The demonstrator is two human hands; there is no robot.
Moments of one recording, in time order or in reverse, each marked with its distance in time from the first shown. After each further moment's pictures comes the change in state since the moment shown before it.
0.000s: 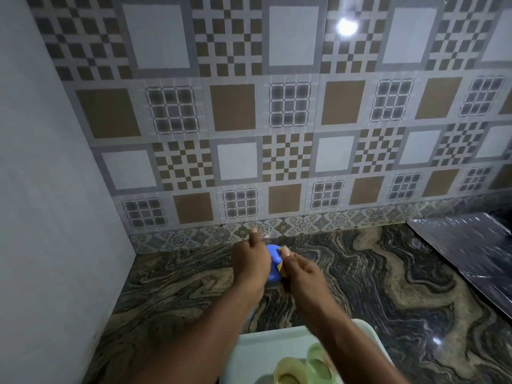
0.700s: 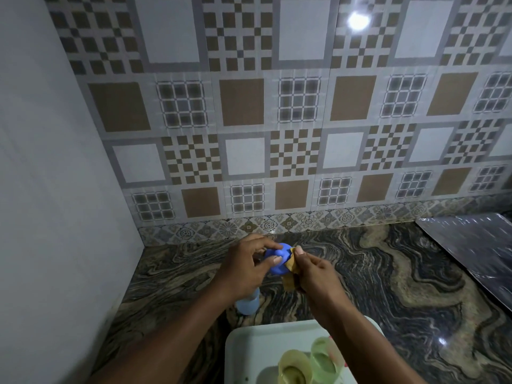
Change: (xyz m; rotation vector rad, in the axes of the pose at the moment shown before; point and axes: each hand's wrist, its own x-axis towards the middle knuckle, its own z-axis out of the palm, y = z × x) left_hand 0.021 -0.041 -0.050 0.219 -0.411 0.773; right_hand 0.000 -0.002 -0.011 -0.082 0.055 0.069
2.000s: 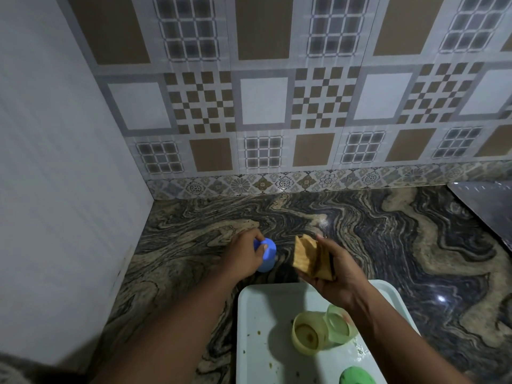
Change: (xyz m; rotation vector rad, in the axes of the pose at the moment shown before) left_hand -0.037 -0.115 0.027 0.322 -0.105 -0.414; right_hand 0.024 0.061 -0.023 0.457 -0.039 0.497
